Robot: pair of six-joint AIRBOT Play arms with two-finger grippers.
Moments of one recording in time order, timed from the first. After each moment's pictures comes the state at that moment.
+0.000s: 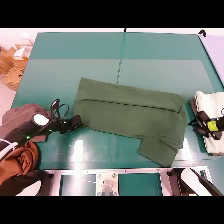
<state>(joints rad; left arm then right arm) -0.17 -1.14 0.44 0.71 -0.61 -1.44 -0.68 -0.96 0.71 -1.27 1.34 1.65</state>
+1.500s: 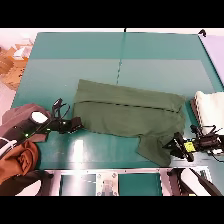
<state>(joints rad) -0.16 -1.14 0.48 0.70 -0.75 -1.37 -0.65 -0.94 0.36 -1.09 1.49 1.58</state>
